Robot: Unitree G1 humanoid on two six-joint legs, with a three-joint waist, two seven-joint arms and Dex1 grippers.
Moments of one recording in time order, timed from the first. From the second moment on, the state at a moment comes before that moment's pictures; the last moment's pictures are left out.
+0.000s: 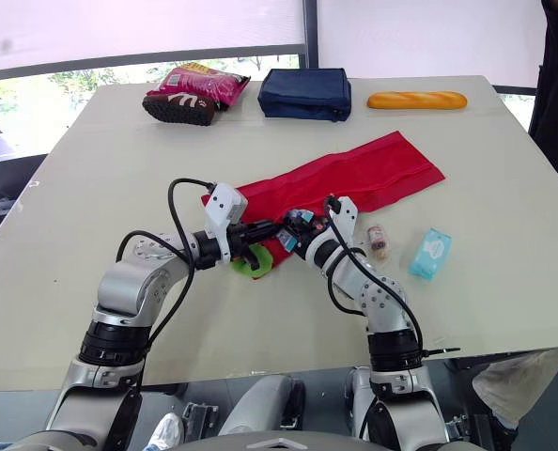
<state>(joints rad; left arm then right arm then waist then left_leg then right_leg) -0.42 0.45 -0.04 -0.17 -0.32 0.74 -0.73 -0.41 0.17 0.02 0.01 1.08 0.74 -0.24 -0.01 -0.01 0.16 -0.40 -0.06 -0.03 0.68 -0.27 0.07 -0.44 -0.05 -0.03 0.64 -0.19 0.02</state>
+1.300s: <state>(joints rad) -0.42 0.49 0.01 -0.15 -0.38 0.67 -0.76 -0.44 0.16 0.09 0.04 0.95 0.79 -0.15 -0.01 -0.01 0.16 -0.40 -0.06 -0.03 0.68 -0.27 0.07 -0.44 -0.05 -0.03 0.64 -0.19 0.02</state>
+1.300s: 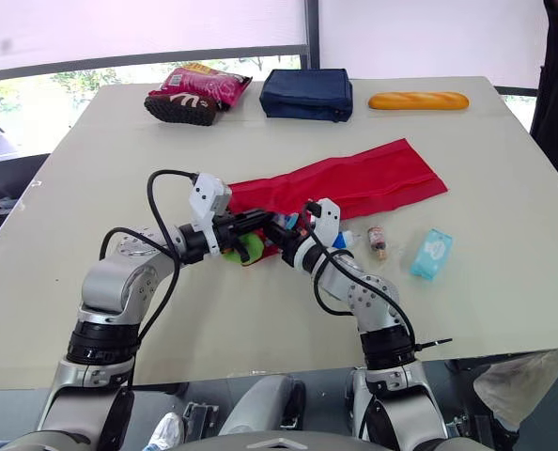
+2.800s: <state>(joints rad) -0.47 0.54 0.03 0.07 -0.43 0.61 -0.90 -0.57 -0.25 0.40 -0.32 0.47 0.82 0.23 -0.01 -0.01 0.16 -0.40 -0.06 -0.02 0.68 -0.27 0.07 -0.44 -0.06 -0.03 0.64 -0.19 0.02</state>
